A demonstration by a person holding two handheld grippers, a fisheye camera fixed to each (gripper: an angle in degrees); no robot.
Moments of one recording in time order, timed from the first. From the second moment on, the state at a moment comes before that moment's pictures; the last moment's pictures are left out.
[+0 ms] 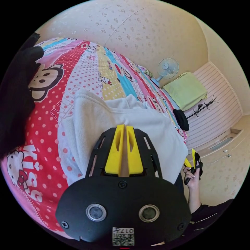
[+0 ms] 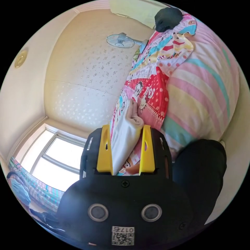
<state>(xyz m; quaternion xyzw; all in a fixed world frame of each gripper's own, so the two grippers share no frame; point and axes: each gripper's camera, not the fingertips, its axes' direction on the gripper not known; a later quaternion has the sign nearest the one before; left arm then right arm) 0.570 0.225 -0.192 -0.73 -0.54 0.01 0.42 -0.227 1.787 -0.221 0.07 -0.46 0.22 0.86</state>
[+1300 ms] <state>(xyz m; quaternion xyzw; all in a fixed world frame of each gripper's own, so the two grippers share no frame) 0.843 0.085 -0.253 -0.53 -0.55 0.02 0.65 -0.604 1.803 -0.289 -0.08 -0.64 -0.18 0.74</state>
